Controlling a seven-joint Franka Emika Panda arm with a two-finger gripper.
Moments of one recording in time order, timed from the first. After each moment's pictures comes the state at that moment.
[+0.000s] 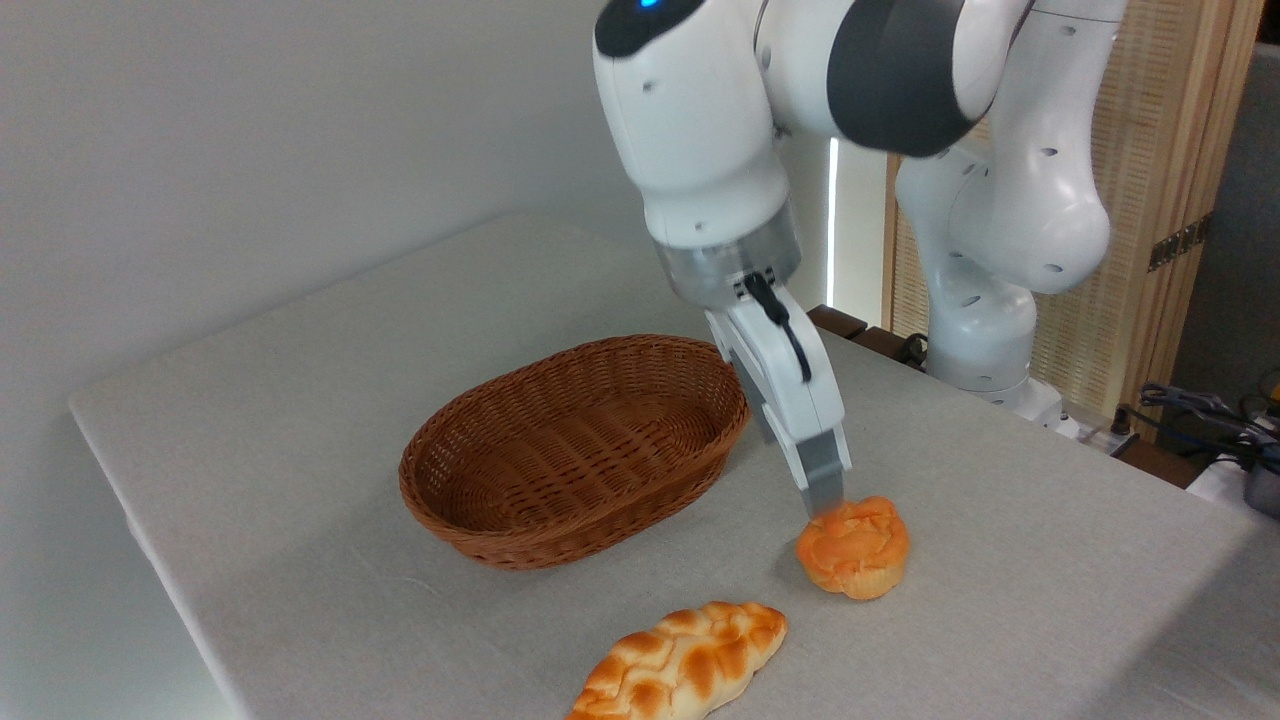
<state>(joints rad) -0.32 -0.26 0.48 -2.10 0.14 1.66 1.31</state>
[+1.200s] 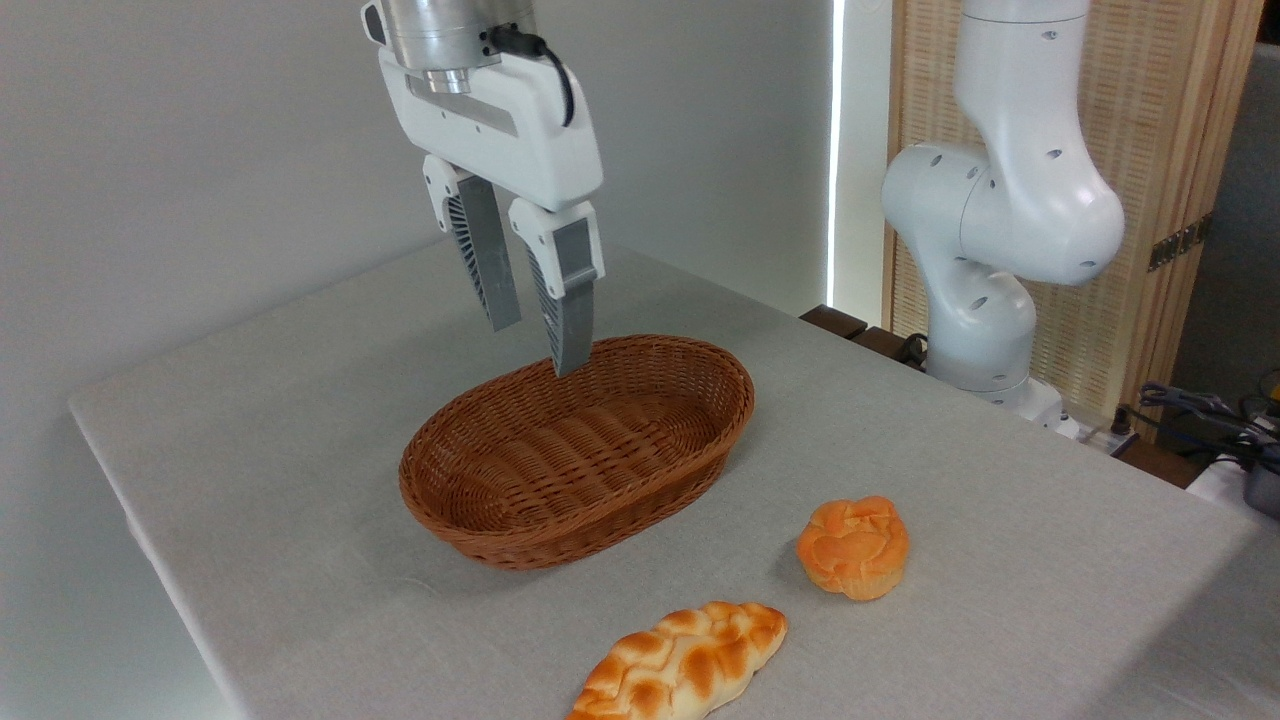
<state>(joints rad) -0.02 -0.06 -0.02 -1.65 -0.01 1.59 0.76</state>
